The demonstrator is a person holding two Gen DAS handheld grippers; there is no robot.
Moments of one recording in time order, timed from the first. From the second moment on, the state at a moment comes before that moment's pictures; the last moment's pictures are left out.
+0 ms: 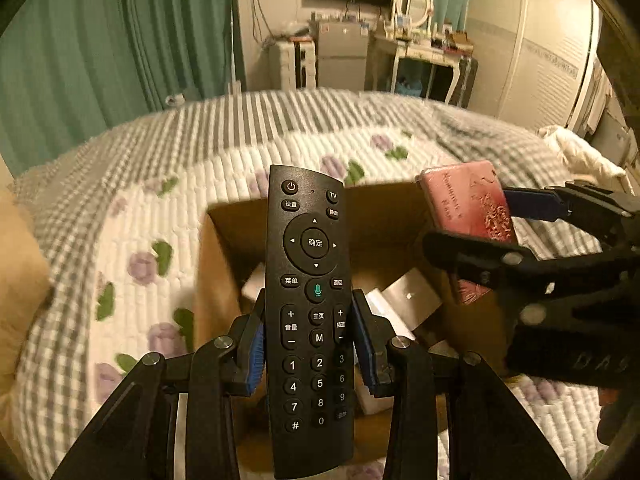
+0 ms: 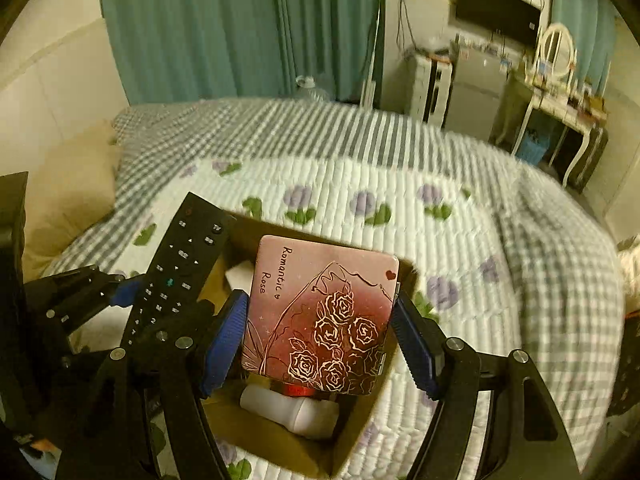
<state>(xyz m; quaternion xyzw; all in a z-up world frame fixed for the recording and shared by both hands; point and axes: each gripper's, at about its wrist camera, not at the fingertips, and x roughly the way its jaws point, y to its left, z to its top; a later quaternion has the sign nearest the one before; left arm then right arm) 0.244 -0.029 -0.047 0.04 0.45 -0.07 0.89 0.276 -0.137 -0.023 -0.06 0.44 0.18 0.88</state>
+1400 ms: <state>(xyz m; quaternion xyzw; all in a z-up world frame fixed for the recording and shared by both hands) 0.057 -0.016 0.169 0.04 0.13 -0.03 0.99 0.065 -0.178 0.195 -0.08 0.16 0.11 0.98</state>
